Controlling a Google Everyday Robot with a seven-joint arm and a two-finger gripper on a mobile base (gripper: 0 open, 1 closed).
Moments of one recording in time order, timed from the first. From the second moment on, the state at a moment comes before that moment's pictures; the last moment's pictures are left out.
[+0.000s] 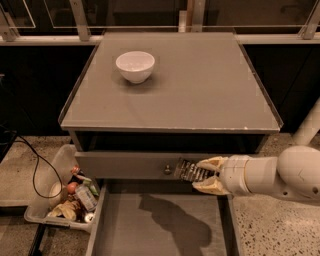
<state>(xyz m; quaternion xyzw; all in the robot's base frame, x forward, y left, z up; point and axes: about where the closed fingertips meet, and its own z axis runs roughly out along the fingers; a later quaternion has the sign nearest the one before) 0.463 -0.143 0.703 -0.55 0.72 0.11 0.40</state>
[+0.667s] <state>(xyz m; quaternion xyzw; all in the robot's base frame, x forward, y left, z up) 0.460 -0.141 0.727 -0.56 0.71 0.09 0.40</state>
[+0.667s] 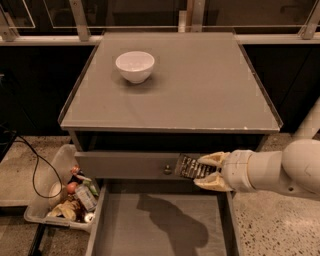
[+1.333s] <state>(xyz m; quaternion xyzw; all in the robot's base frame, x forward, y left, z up) 0.465 -0.129 0.837 -0.60 0.66 0.07 0.45</state>
